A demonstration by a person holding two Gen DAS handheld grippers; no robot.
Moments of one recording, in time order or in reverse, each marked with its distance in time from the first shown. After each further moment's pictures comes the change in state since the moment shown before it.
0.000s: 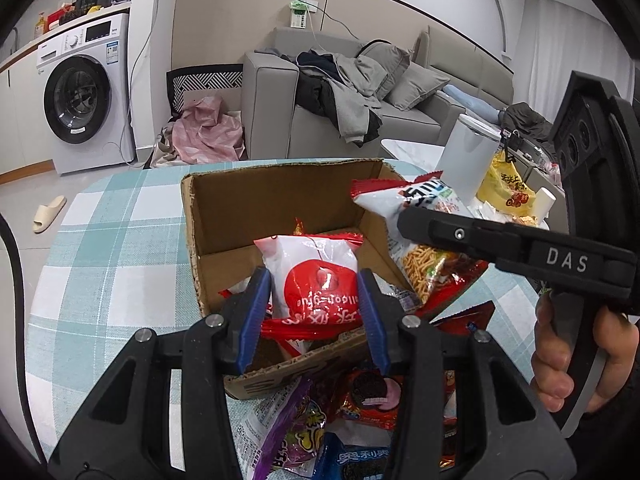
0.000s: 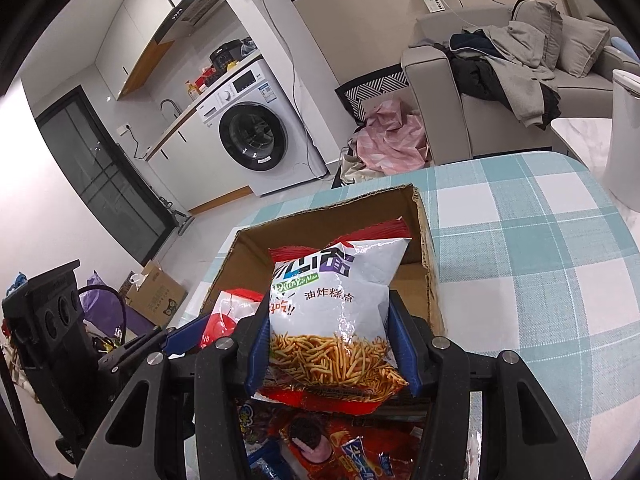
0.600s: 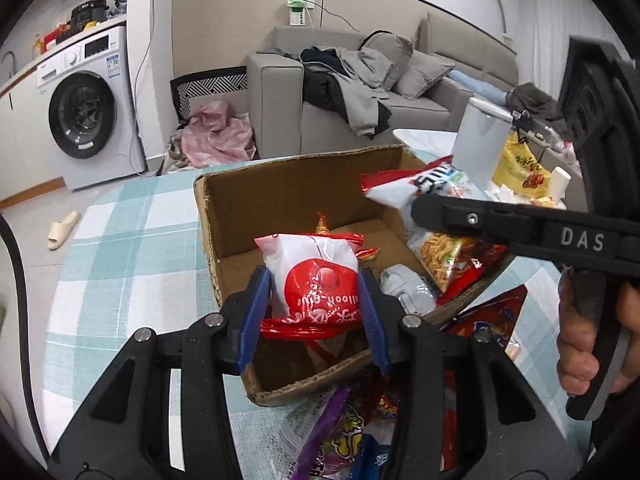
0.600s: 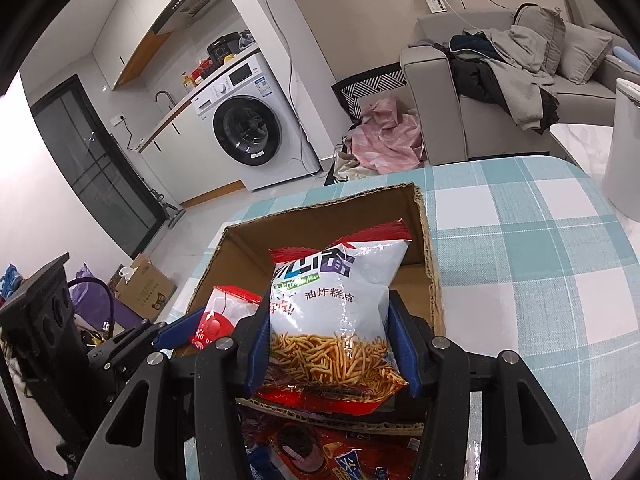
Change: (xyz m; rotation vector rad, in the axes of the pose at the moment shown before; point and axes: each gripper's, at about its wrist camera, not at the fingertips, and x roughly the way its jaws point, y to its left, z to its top) left arm 0.007 0.006 -0.002 0.064 0.005 0.043; right arm 0.012 0.003 0.002 -0.031 0.010 -0.039
